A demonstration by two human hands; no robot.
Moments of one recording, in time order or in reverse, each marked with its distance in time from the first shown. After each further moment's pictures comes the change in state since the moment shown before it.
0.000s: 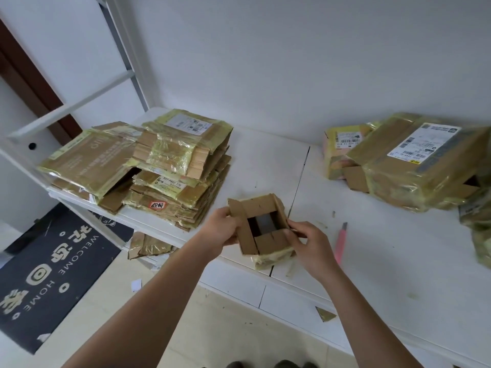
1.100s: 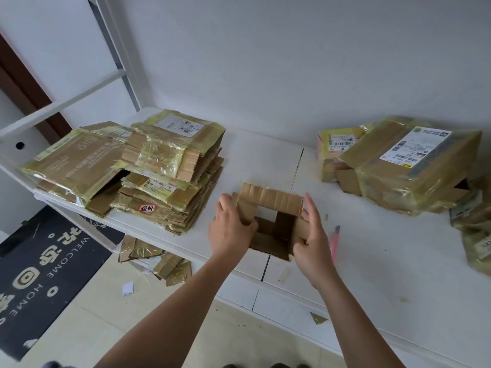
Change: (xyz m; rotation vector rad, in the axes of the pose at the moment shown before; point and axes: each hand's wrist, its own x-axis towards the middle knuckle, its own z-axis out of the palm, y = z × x) left_hand 0.012 -0.013 0.046 0.744 0.471 0.385; right_hand -0.007 -0.016 -0.011 0.161 0.106 0.011
